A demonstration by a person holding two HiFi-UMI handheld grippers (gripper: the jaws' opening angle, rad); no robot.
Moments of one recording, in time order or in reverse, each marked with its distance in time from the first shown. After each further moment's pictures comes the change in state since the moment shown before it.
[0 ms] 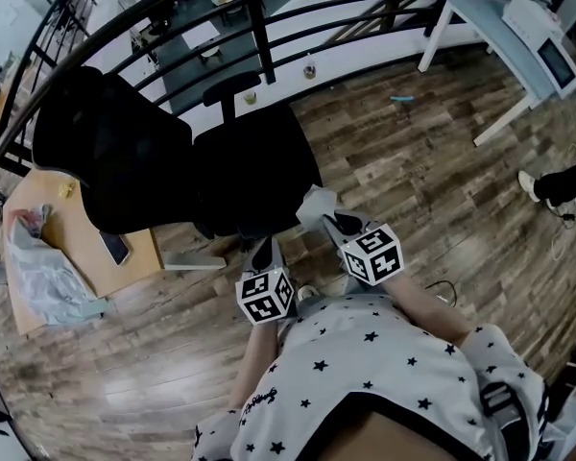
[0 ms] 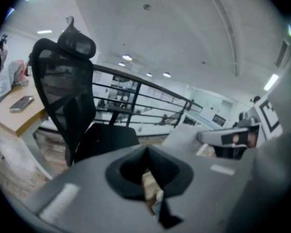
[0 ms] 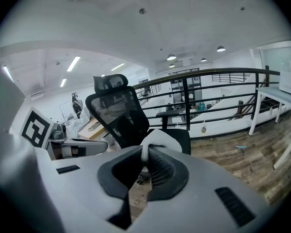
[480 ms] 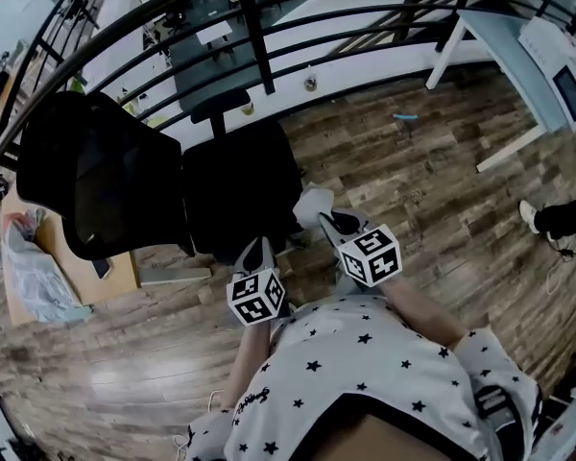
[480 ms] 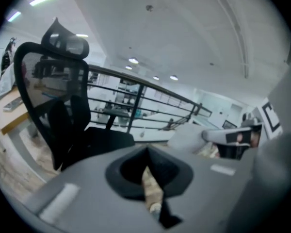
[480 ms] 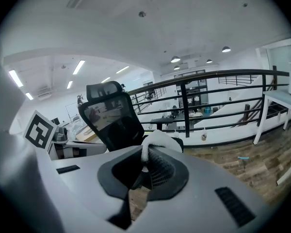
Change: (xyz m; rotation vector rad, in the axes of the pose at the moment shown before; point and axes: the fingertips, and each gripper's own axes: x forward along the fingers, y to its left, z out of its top) left arm 0.086 -0.061 0.043 -0.046 -0.041 0.088; right arm 0.000 -0.120 0.053 -0.034 -0.032 0.071
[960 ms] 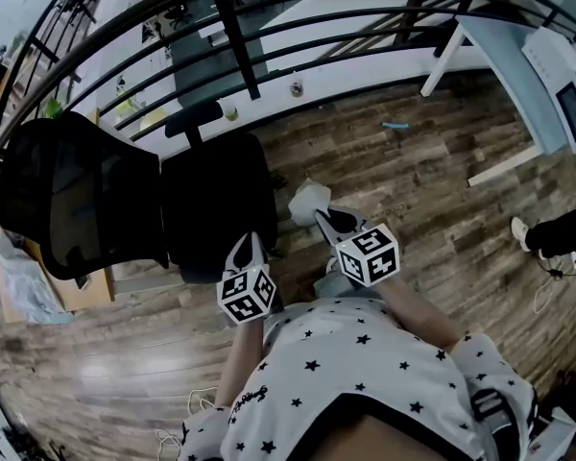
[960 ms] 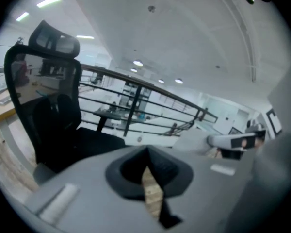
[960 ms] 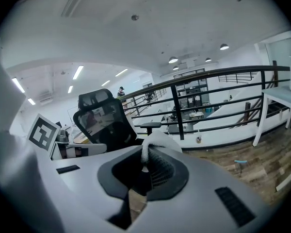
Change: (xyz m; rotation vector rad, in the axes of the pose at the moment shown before) left arm 0.081 -0.082 0.031 -0.062 -0.042 0.057; right arm -0.022 -0.124 0.033 0.019 -0.010 0.032
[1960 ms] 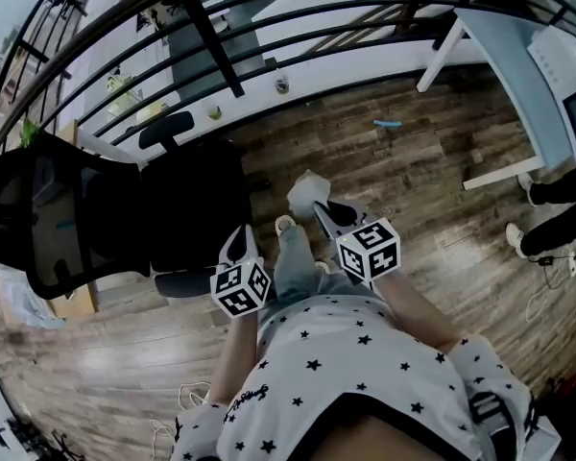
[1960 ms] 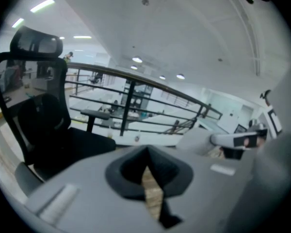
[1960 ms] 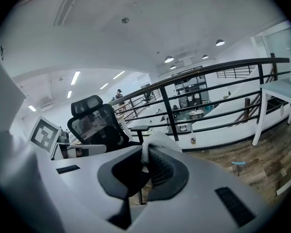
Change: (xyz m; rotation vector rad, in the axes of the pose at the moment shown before) left arm 0.102 -0.082 0.017 0.013 0.047 0.050; right arm 0.001 -0.137 0.030 0.053 0.009 0.030
